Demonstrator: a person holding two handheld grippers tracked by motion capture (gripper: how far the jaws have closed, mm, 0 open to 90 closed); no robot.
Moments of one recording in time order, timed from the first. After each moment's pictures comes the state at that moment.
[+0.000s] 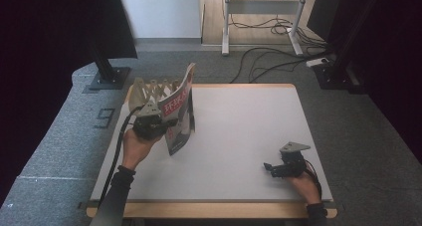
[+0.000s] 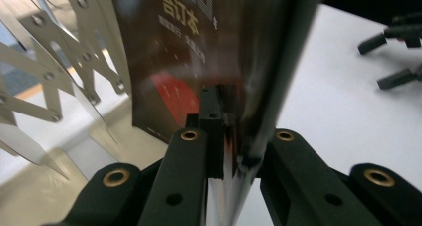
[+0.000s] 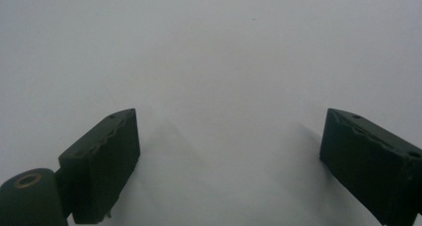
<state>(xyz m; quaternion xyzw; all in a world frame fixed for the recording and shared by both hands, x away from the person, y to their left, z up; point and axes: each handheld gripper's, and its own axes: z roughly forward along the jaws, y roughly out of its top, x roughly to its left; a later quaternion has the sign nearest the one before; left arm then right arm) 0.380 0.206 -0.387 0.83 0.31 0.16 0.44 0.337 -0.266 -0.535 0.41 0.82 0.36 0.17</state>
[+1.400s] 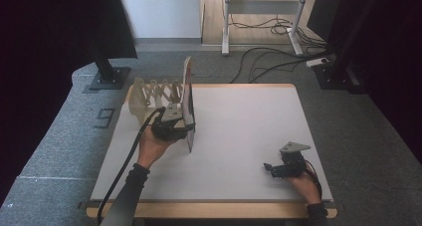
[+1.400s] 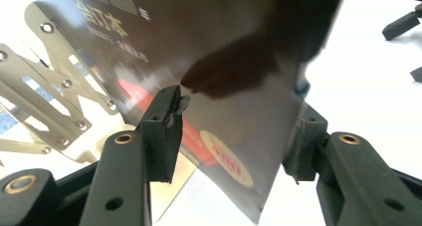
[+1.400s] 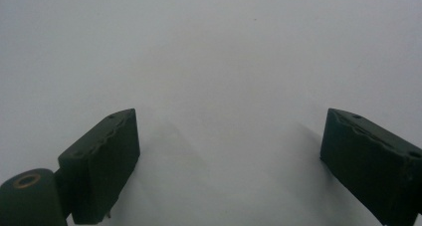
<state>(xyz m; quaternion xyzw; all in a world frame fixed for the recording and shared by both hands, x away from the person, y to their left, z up) 0.381 0.159 -0.399 0.84 0.27 0.23 0.40 0.336 -0.266 -0.535 0.41 0.82 0.36 0.17</state>
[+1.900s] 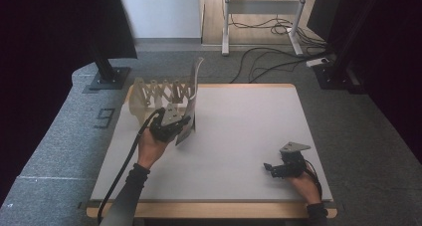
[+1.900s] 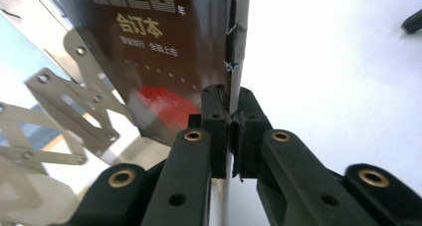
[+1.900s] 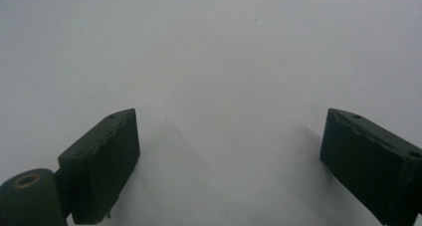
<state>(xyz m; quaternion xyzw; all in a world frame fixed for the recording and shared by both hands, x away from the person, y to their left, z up) 0.374 0.157 -0.391 0.84 0.24 0.29 0.39 0.336 -0.266 -0.535 0.41 0.82 0.37 0.17</state>
